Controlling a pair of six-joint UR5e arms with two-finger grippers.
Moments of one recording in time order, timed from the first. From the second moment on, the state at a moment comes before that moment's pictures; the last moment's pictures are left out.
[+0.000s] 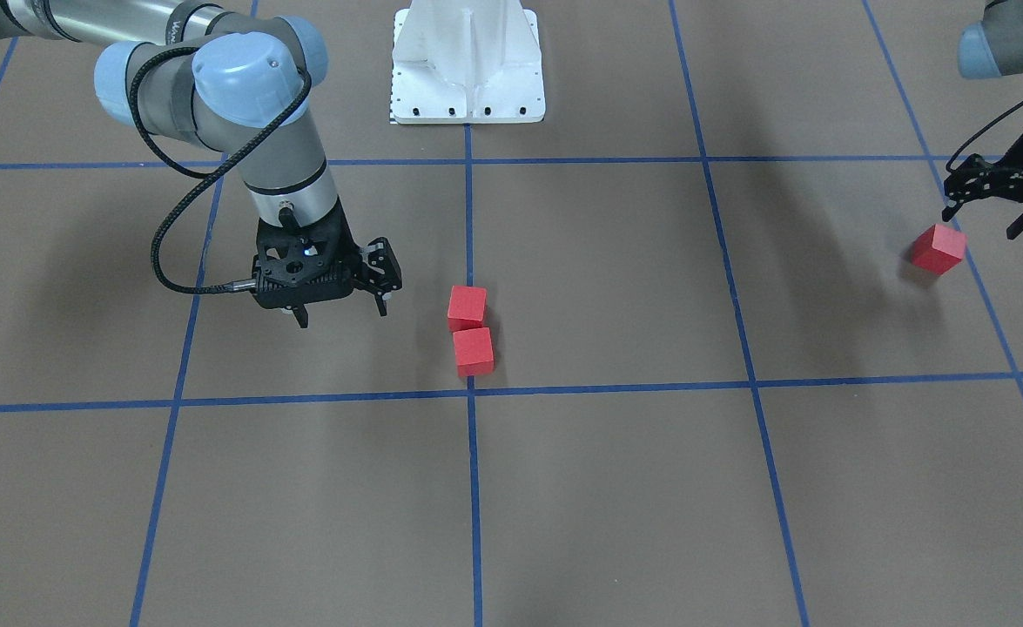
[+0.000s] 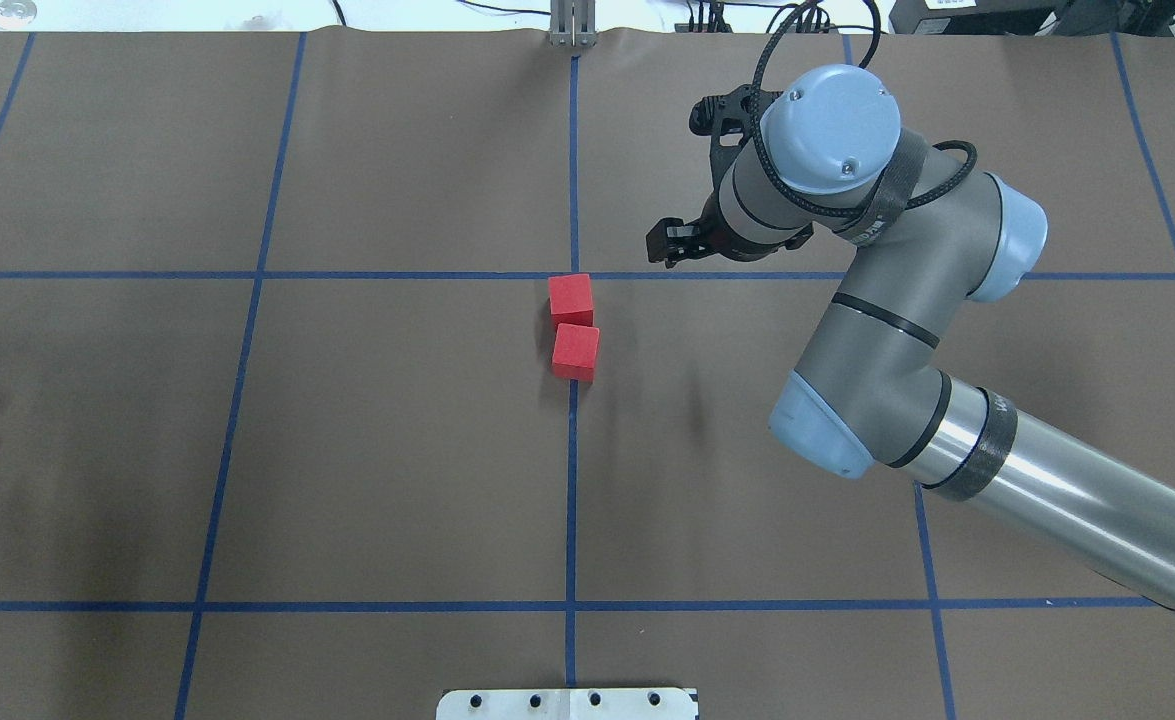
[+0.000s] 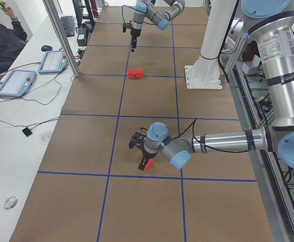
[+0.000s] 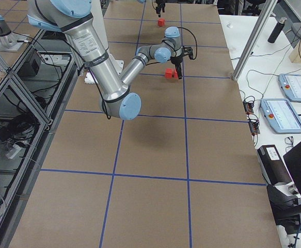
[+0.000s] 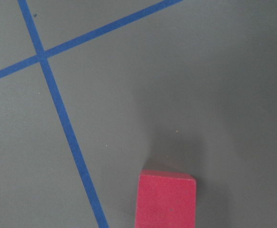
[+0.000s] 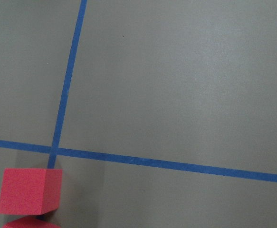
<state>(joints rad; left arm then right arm) -1.13 -1.28 -1.63 -2.42 -2.17 -0.31 0.69 -0.94 1.71 -1.50 1.84 1.00</state>
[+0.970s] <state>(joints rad) -1.12 -1.31 -1.59 -2.42 -2.20 -0.35 0.69 -0.94 1.71 -1.50 1.84 1.00</state>
